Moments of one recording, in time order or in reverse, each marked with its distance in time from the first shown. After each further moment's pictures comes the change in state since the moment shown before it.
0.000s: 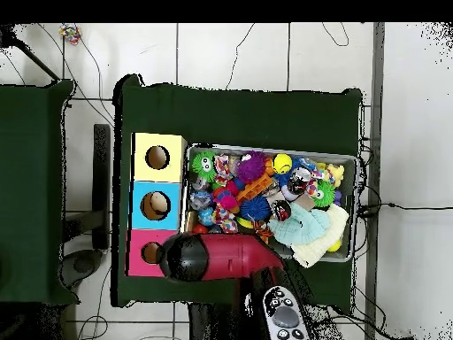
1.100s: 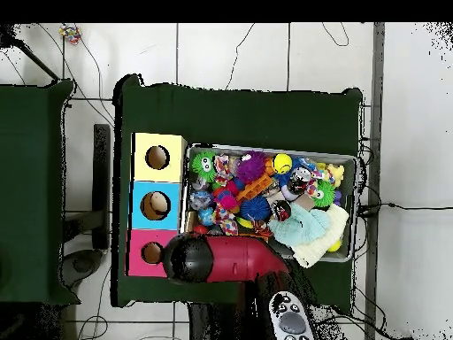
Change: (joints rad) arm -0.008 -0.016 -0.003 0.020 0.026 -0.027 0.000
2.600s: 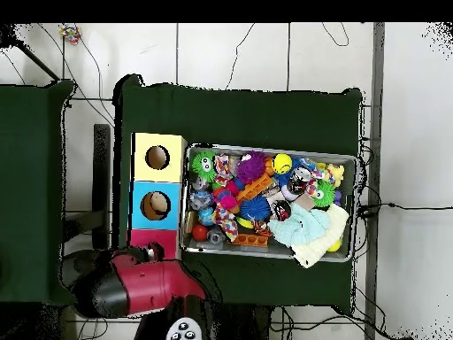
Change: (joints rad) arm 0.340 -0.029 -0.080 0.051 0.152 -0.229 0.108
